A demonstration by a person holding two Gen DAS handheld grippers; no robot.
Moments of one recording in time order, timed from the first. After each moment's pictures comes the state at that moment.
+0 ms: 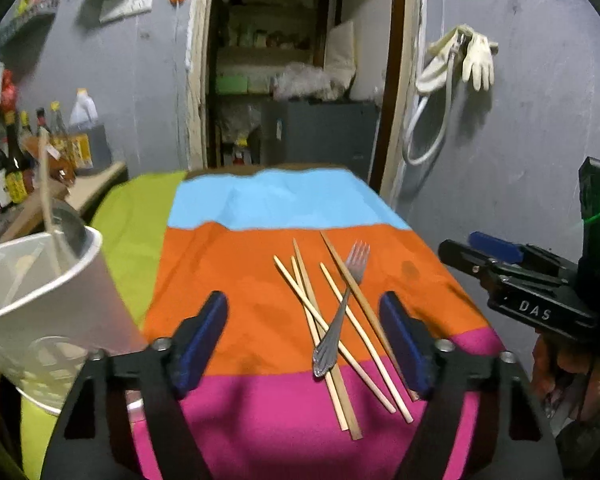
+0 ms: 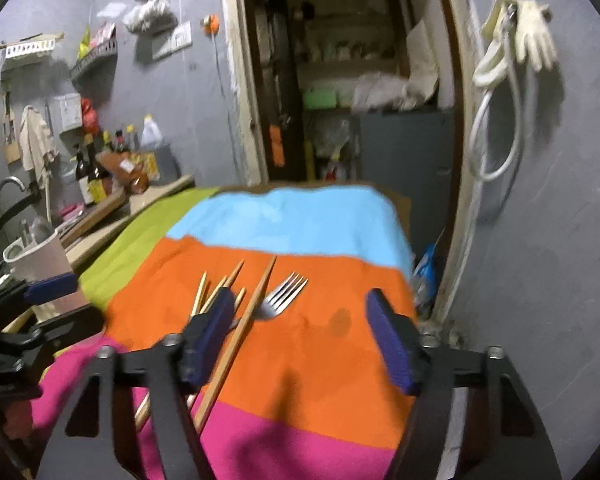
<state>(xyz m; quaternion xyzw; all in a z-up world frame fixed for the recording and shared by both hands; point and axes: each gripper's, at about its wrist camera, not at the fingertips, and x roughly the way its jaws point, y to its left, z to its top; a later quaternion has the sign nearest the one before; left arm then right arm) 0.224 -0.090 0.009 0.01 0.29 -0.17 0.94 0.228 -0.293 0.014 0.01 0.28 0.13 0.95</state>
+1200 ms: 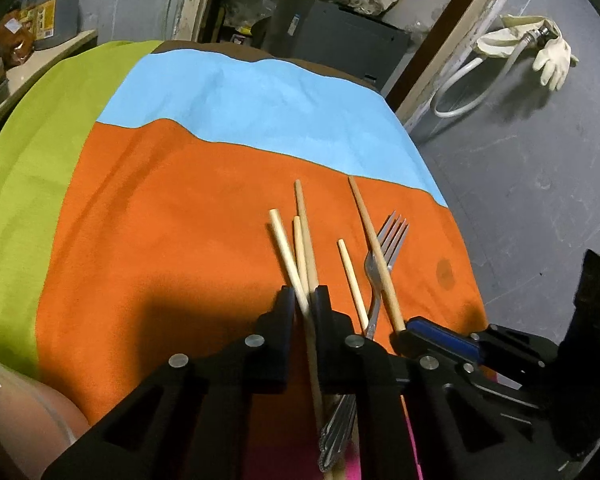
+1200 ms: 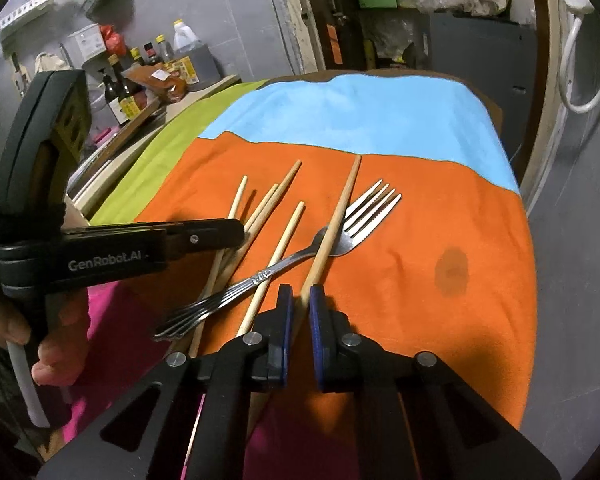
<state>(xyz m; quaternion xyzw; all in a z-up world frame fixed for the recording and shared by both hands) 0.337 -0.076 -0.032 -0.11 0.47 -0.20 0.85 0.287 -0.258 -0.033 0.02 0.45 0.23 0.86</state>
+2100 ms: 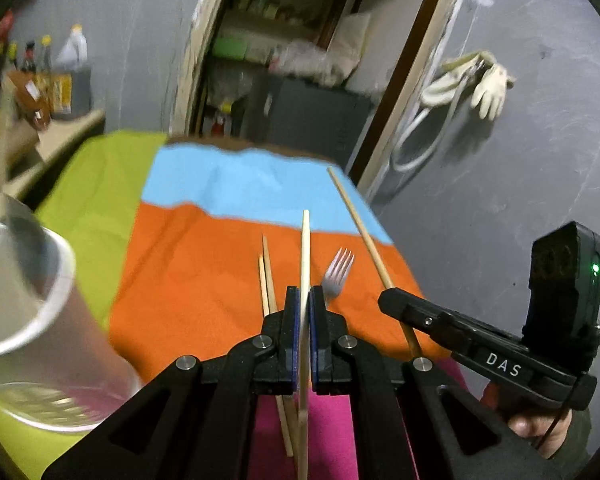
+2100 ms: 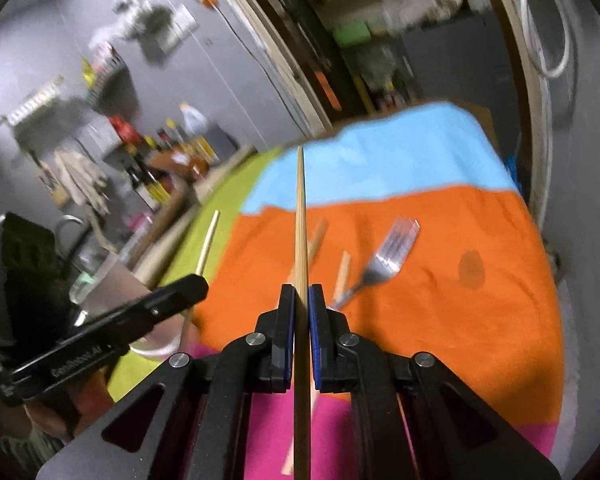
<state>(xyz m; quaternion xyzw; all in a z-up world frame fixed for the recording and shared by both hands) 0.251 -0.063 0.033 -0.09 0.32 -0.22 0.92 0.237 -0.265 0.017 0.16 0.33 0.25 0.90</state>
